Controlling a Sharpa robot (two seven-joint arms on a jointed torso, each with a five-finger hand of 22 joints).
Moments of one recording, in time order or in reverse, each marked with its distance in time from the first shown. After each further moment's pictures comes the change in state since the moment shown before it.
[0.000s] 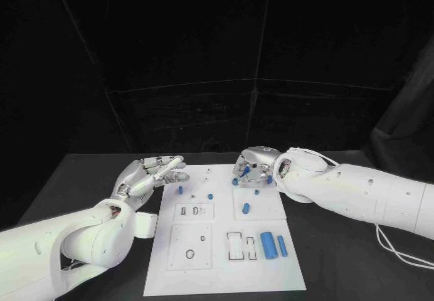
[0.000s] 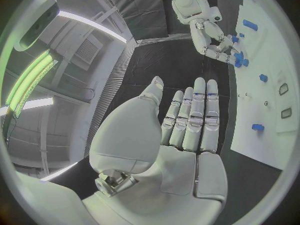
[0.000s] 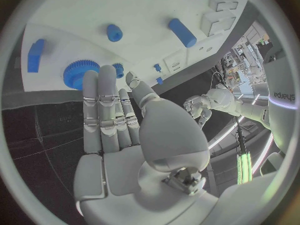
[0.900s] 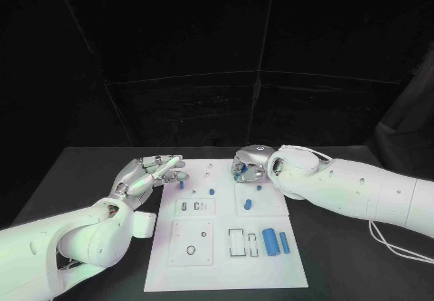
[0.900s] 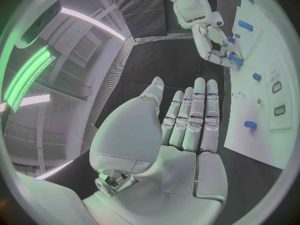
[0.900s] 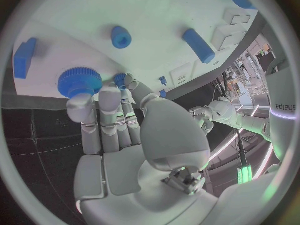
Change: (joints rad) left arm 0.001 -0.008 0.000 0.011 0.003 0.016 -0.016; left_hand 0.004 0.004 -0.004 -0.004 0.000 0.000 0.000 -0.004 -0.001 0.000 0.000 0.000 0.000 0.000 0.000 -0.004 0.001 0.000 0.000 0.000 0.000 -0.002; right arm 0.004 0.025 0.001 -0.008 -0.107 0.052 -0.042; right_hand -0.009 0.010 0.114 0.002 -0.031 -0.008 -0.002 0.000 0.000 0.020 -0.005 0.000 0.001 0.000 0.000 0.359 0.303 -0.048 0.119 0.008 0.314 0.408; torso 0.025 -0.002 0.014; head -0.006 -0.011
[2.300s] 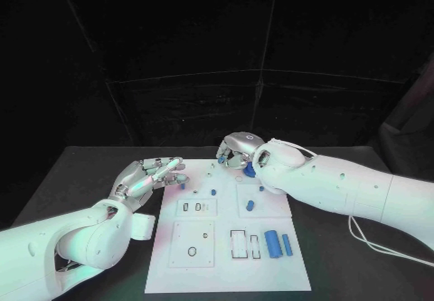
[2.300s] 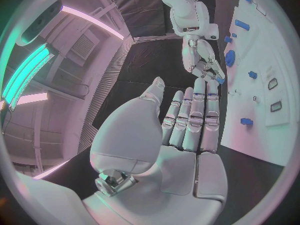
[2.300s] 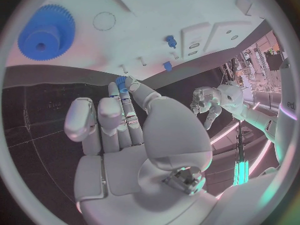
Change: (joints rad) left arm 0.003 -0.008 0.000 0.001 0.000 0.019 -0.015; left_hand 0.005 0.005 0.003 -0.008 0.000 0.002 0.002 -0.008 0.000 0.000 0.000 -0.012 0.000 0.000 0.000 -0.012 0.004 0.000 0.000 0.000 -0.010 -0.006; right arm 0.005 0.124 0.042 -0.080 0.029 -0.176 -0.035; right_hand -0.019 -0.019 0.187 0.040 -0.071 0.071 -0.003 0.000 0.005 0.072 -0.011 0.002 0.003 -0.004 -0.004 0.165 0.141 -0.015 0.066 -0.005 0.118 0.175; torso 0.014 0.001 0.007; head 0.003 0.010
